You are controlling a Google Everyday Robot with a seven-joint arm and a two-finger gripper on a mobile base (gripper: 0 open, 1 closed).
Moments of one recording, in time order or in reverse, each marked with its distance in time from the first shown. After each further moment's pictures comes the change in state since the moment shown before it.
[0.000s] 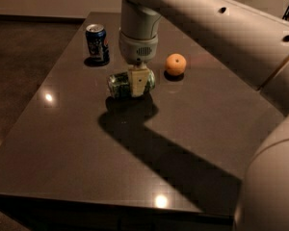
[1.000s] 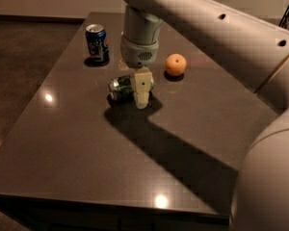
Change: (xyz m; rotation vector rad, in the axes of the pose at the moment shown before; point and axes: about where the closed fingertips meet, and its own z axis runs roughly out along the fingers) arm 0.005 -0.005 0.017 -0.008 -0.043 -0.006
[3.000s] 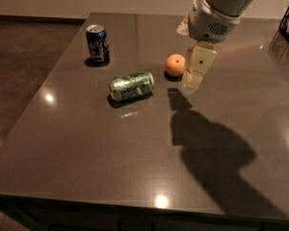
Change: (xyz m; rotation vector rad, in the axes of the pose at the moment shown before) arm 0.083 0.069 -0.127 0.240 -0.093 0.356
